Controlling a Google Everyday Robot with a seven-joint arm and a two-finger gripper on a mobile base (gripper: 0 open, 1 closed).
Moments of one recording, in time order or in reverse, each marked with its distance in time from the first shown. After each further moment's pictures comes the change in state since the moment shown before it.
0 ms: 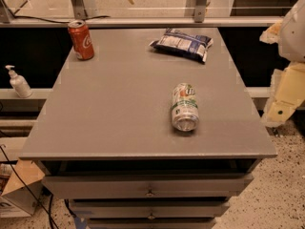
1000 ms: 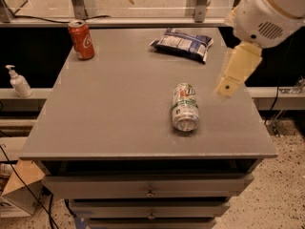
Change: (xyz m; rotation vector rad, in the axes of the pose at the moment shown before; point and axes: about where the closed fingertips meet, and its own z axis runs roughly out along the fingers) arm -0.076 -0.032 0.014 0.042 -0.152 0.015
